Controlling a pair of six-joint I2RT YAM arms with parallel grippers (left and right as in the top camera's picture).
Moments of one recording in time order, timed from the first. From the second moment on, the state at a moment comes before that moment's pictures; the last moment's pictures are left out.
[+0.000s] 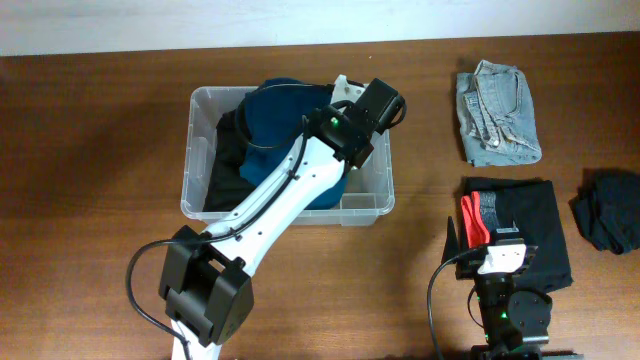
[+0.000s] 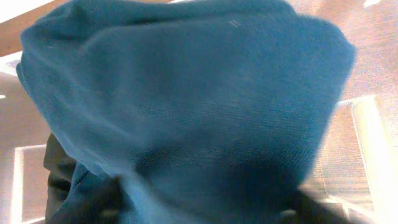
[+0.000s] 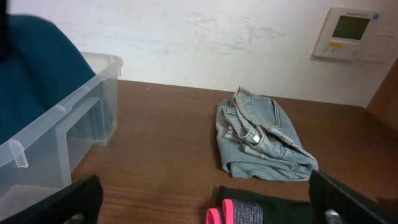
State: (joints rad) left arm -0.72 2.04 1.91 -1.03 -0.54 -0.39; right arm 0.00 0.01 0.01 -0.08 0.01 -0.12
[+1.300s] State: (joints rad) left arm -0.45 1.99 2.14 -1.25 -0.41 -0.28; right arm 0.00 0.01 0.01 -0.08 0.01 -0.12
